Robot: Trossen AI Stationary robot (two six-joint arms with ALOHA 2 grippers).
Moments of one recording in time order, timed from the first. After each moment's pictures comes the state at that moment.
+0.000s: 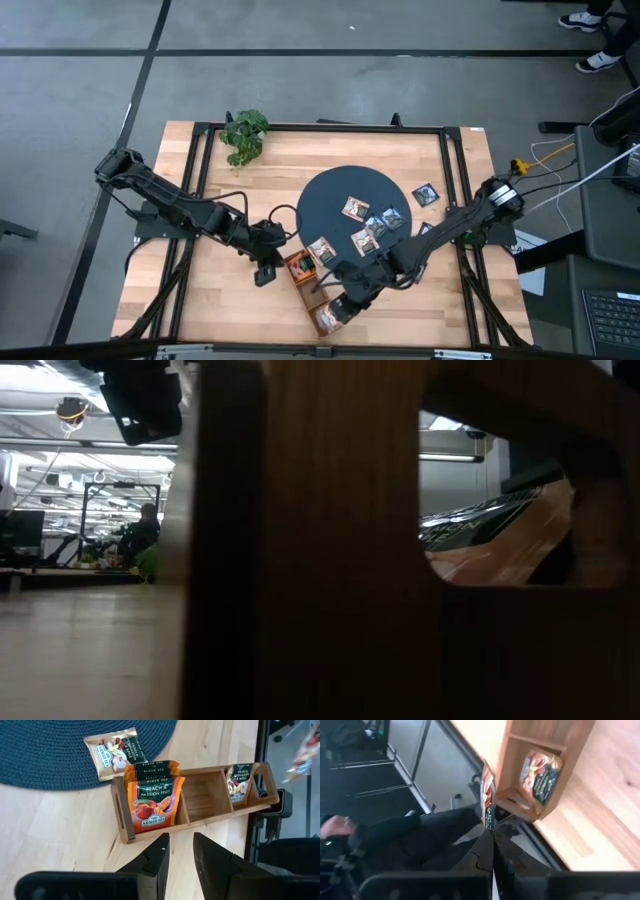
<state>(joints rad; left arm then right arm) -0.41 1.37 0.96 -0.48 -0.05 -0.76 0.52 1.82 1.43 -0.40 -0.19 1.46</state>
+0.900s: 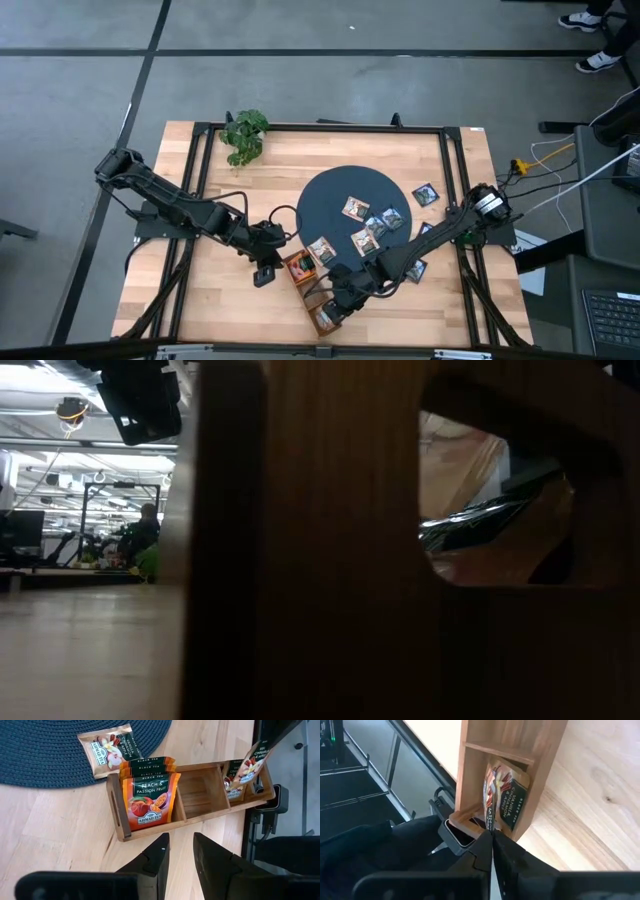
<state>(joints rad) -0.41 1.37 0.96 -0.48 -0.03 -0.75 0.52 1.94 1.43 -0.39 -0.17 1.46</state>
